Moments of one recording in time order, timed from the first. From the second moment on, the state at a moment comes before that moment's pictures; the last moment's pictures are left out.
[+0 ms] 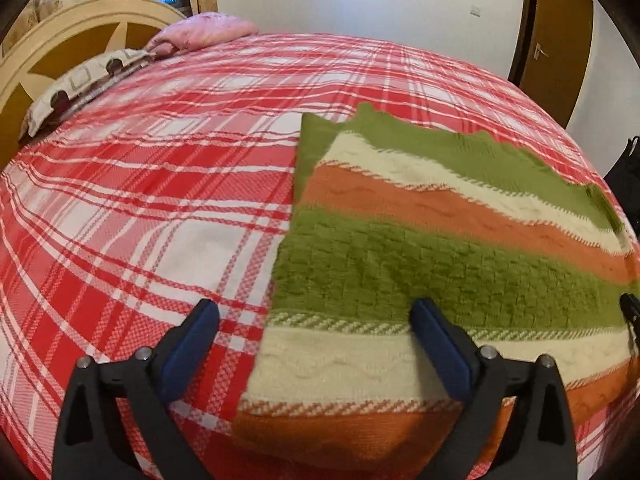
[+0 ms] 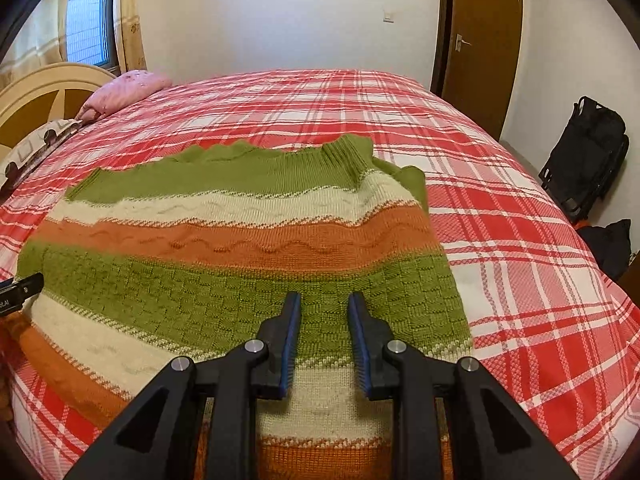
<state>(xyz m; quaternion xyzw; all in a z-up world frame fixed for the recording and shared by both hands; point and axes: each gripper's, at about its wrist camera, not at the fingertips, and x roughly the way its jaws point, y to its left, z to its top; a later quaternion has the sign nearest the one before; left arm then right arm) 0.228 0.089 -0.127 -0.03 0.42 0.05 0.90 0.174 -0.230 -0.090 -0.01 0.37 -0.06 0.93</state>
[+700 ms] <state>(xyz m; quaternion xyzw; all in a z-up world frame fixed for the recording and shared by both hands) 0.226 0.096 -0.128 -0.04 0.42 0.05 0.90 0.175 -0.216 -0.079 -0.04 0.40 -0.10 0.91</state>
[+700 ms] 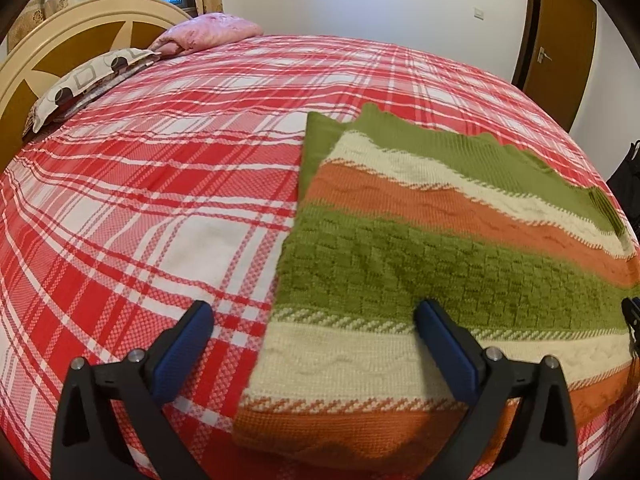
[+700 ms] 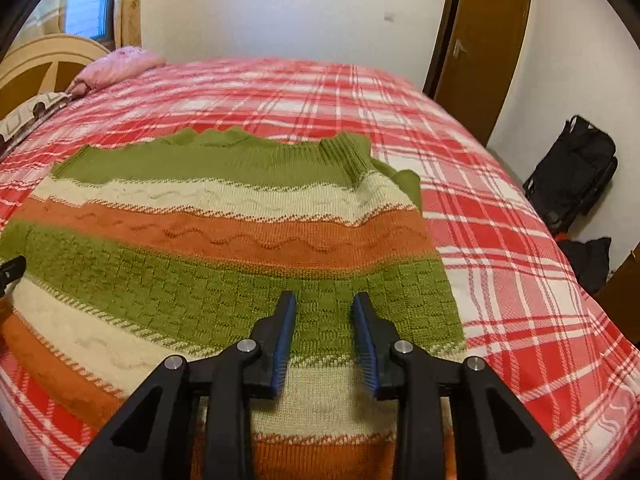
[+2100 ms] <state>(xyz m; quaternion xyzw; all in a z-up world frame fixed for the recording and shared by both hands) 0.147 0.120 -0.112 -0.23 0.42 -0.04 0.88 0.136 -0.125 -0.102 0.00 0.36 0.03 0.93</state>
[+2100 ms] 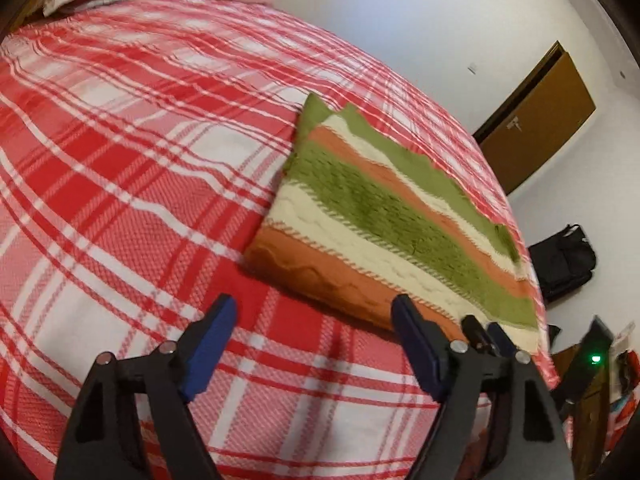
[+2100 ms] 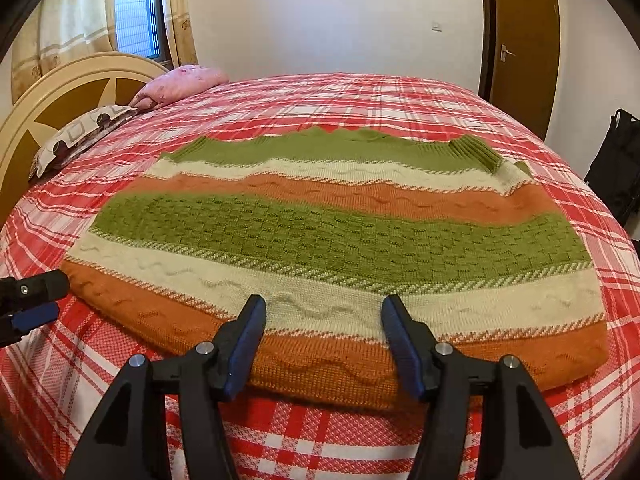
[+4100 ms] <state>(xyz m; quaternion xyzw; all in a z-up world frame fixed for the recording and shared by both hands) 0.185 0.138 -0.137 -0.31 0.34 -0.07 0.89 0.361 0.094 -0.099 -0.10 0.50 0.21 0.83</state>
